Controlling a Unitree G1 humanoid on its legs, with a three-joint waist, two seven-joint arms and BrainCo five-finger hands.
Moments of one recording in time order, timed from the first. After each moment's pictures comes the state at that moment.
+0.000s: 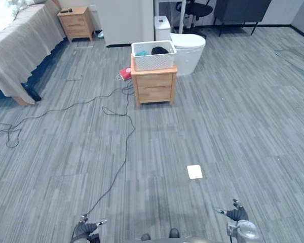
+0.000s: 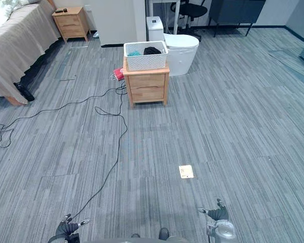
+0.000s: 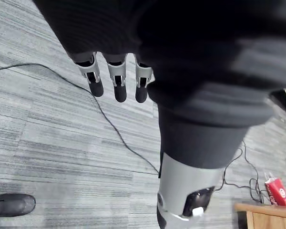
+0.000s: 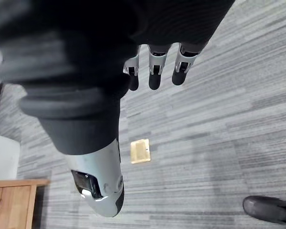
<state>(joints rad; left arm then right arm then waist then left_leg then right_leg) 0.21 0.16 0.23 0.84 -0.11 -0.06 0.11 0.12 -0.14 -0.28 0.80 -0.03 -0.01 -0.13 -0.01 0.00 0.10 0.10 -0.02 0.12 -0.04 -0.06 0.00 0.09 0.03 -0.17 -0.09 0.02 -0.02</state>
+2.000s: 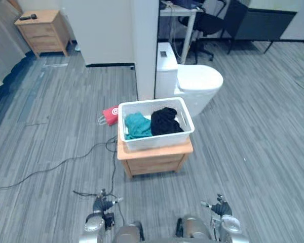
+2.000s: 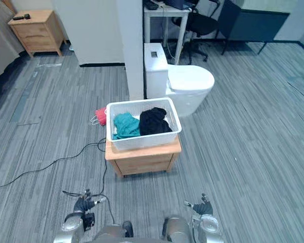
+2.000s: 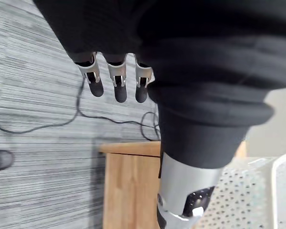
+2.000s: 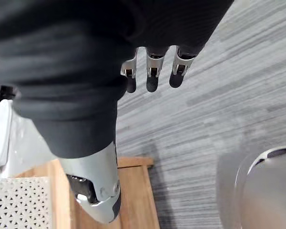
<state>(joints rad) 0.08 0.15 0.09 0.82 -0.08 -0.05 0.13 0.07 -0.07 -0.19 0.79 0.02 0.01 -0.17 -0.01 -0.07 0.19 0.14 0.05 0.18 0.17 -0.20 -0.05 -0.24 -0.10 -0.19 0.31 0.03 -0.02</state>
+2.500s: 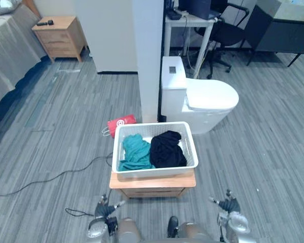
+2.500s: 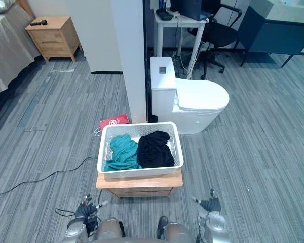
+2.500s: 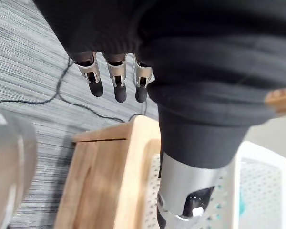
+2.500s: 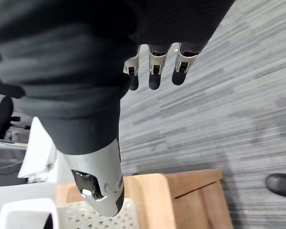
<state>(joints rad) 0.16 0.07 0.21 0.54 -0.13 -0.05 0.14 0.16 -0.05 -0.18 0.36 0.01 0.01 -0.18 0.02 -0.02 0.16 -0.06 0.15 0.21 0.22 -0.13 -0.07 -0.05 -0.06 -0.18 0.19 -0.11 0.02</state>
